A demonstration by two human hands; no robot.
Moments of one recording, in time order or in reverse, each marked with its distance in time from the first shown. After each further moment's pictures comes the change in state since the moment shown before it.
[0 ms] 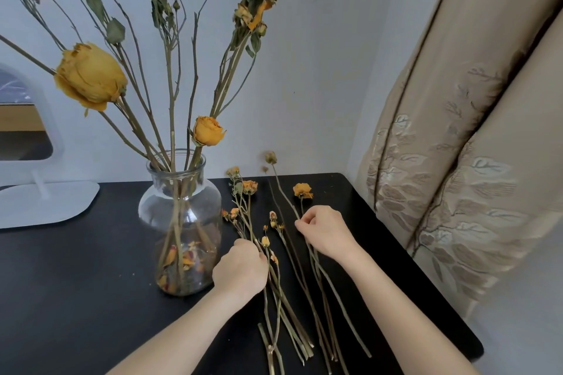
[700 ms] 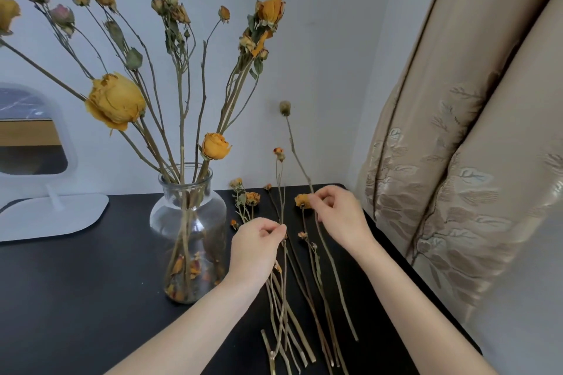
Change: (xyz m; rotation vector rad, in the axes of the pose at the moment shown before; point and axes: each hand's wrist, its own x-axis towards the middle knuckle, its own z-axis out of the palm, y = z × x) left_hand -0.025 0.029 -0.042 -0.808 0.111 0.205; right_hand -0.016 -0.025 -0.039 0.224 0.255 -0.170
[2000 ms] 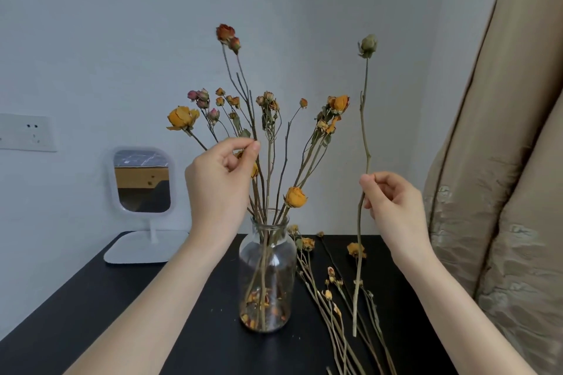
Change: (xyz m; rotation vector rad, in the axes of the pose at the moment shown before) left_hand -0.023 0.121 -0.161 0.035 0.595 0.699; right_hand -0.039 -0.125 -0.028 0.451 0.238 -0.265
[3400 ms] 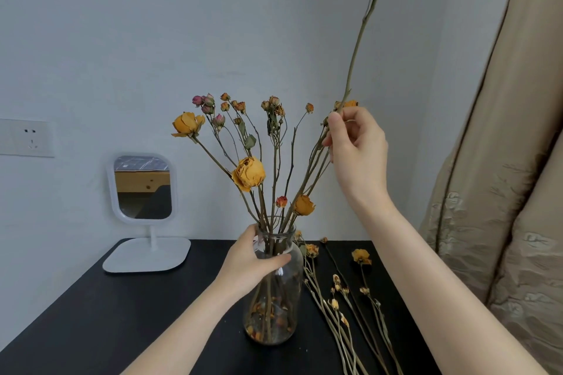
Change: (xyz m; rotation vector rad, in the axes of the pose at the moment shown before) left_hand -0.053 -0.108 0.020 -0.004 -0.687 -0.453; right_hand 0.036 -0.062 0.063 0.049 0.066 -0.273
